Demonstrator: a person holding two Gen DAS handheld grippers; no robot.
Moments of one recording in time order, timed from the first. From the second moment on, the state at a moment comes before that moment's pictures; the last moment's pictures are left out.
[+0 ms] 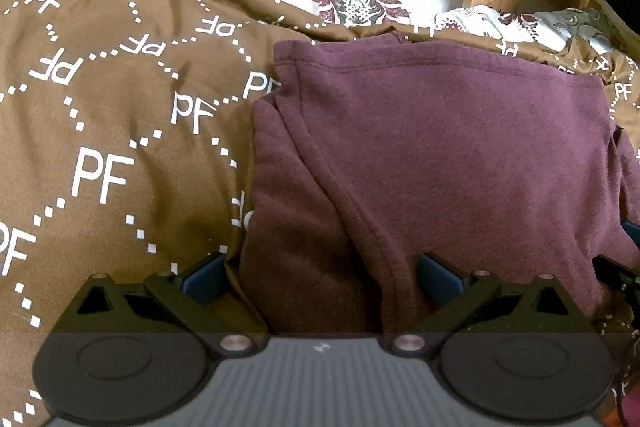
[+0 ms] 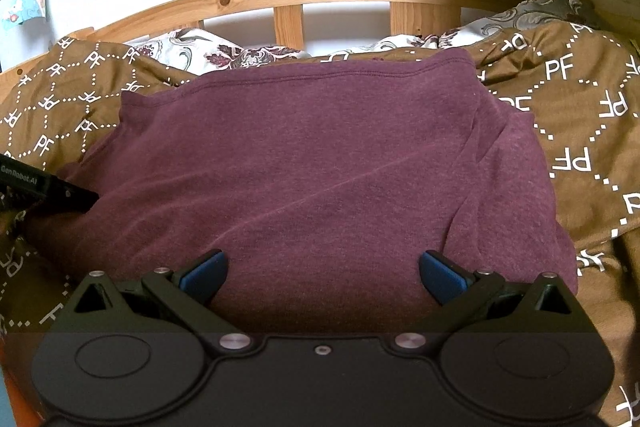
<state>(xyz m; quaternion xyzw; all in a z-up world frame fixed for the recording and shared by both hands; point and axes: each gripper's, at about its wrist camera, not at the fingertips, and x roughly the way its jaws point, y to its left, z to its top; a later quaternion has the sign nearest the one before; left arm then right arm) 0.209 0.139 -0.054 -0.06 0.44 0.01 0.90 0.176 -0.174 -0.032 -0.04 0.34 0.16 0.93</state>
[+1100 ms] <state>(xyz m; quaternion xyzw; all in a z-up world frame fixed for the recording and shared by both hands) 0.223 0.147 -0.034 -0.10 0.46 0.00 0.88 0.176 -0.174 -0.033 -0.04 0.34 0.16 0.93</state>
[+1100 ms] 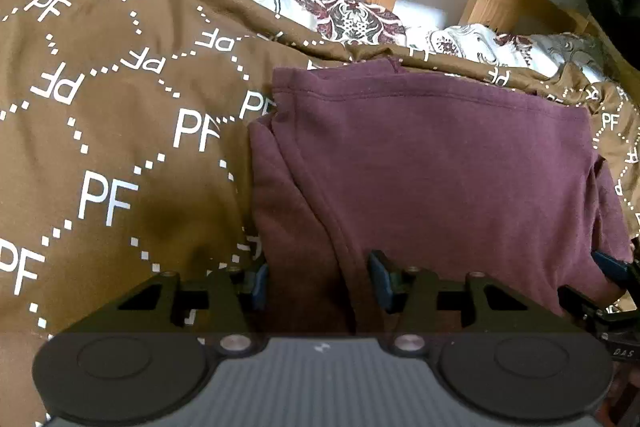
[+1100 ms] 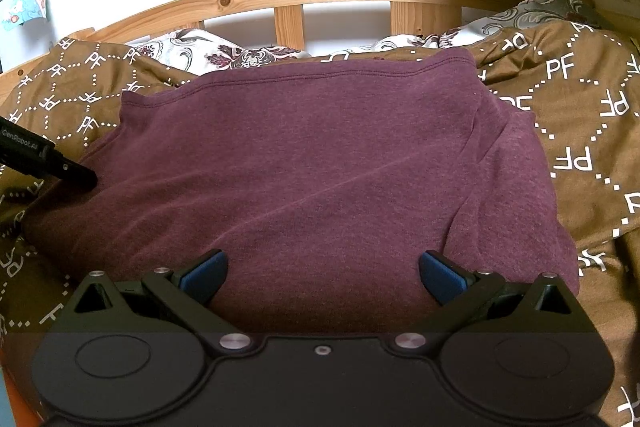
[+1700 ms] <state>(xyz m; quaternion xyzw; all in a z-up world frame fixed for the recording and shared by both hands) 0.219 0.094 0.047 -0.14 0.37 -0.08 0.91 0.173 -0.194 0.003 0.00 0.28 0.15 0.95</state>
